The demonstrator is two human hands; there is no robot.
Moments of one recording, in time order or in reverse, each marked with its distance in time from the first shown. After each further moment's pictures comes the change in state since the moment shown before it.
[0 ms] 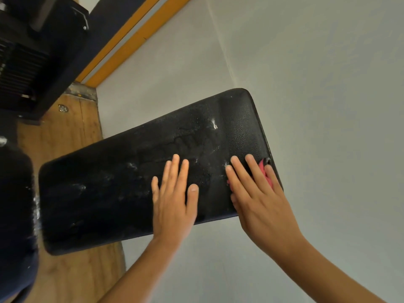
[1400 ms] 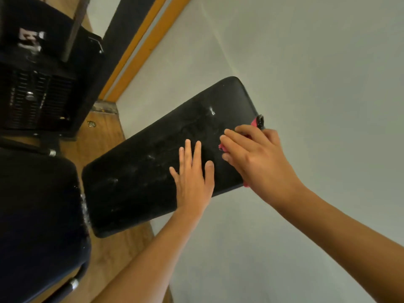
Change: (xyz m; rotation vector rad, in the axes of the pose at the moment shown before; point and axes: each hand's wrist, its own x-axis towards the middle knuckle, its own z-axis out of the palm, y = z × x) left_hand -0.006 0.035 -0.021 0.069 -0.082 -0.064; right_hand 0.017 -0.011 -0.054 0.175 0.294 -0.021
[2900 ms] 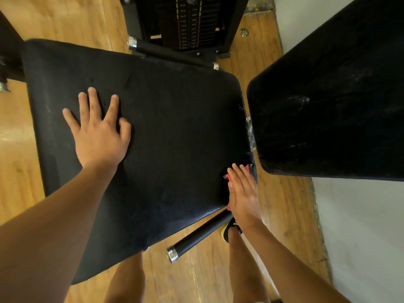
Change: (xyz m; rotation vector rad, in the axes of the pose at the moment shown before) left_hand -0.028 -0.374 -0.393 1.358 0.142 -0.276; right_hand -0.049 -0.520 0.315 1.182 -0.066 0.462
